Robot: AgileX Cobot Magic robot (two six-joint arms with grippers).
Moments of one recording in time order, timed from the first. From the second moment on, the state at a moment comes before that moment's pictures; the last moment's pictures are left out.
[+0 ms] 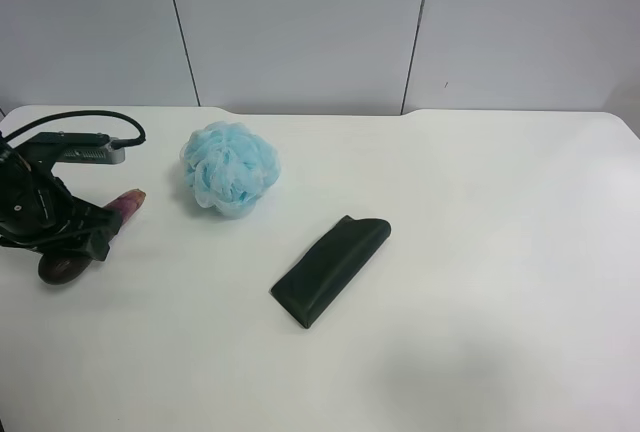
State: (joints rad) left arm -0.07 1.66 -0.73 -0.08 0.43 0.07; right arm 0.14 0.00 -0.51 0.06 1.07 -0.08
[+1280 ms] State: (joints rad) left arm -0.07 1.71 -0.73 -0.08 0.33 0.07; right arm 0.14 0.00 -0.51 0.06 1.07 -0.08
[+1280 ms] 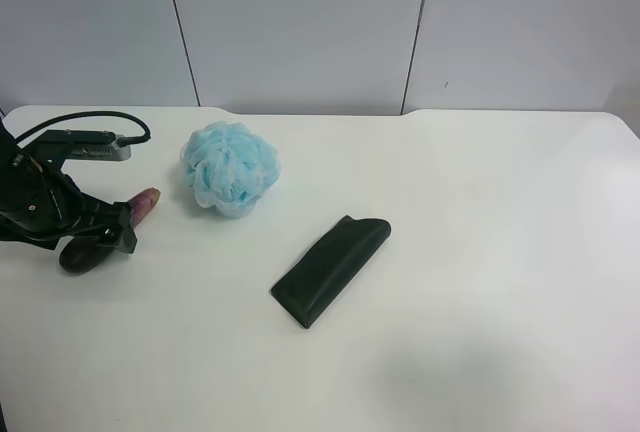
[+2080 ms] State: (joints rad) left arm -0.07 1.68 -0.73 -0.08 0.35 0.07; right arm 0.14 0.00 -0.51 0.06 1.07 -0.08
